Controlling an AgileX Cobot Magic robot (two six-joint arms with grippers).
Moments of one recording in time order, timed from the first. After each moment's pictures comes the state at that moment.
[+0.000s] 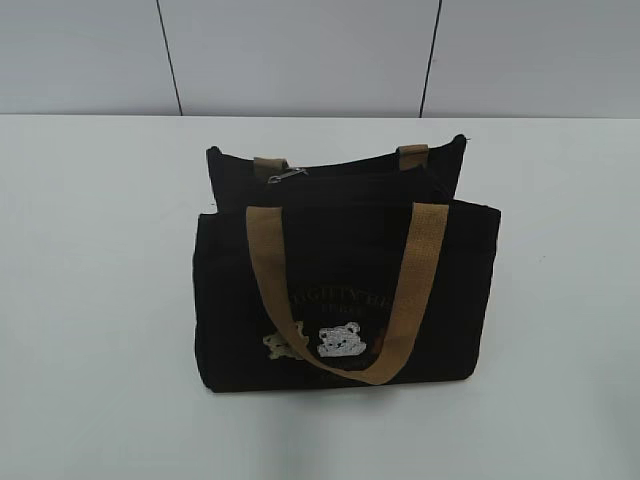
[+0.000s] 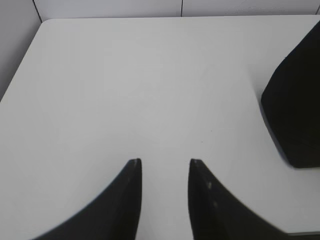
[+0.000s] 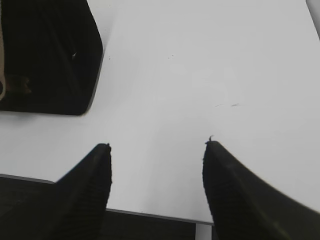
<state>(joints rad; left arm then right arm) -0.13 0.00 -0.54 0.02 1.06 -0.01 0.03 -0.01 -0.47 0.11 1.09 -0.16</state>
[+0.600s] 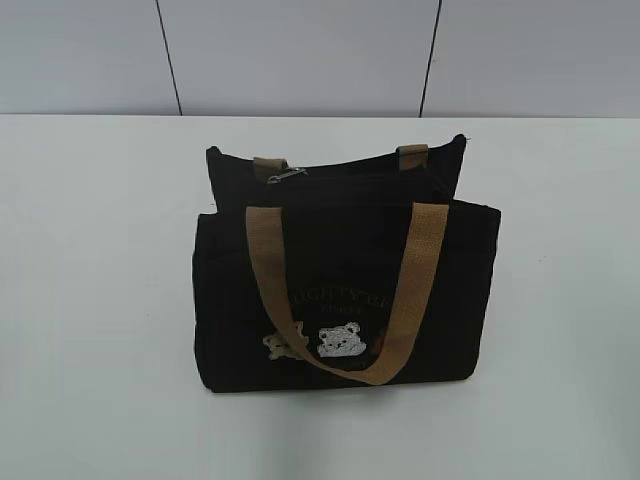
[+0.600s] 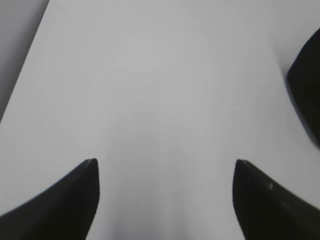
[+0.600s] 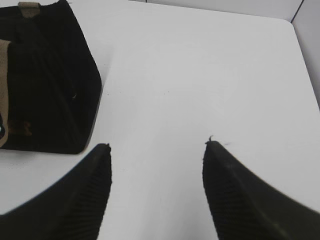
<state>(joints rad) -0.13 0.12 -0.54 0.07 1.06 -0.01 0.03 0.20 -0.58 0.11 0.96 -0.17</state>
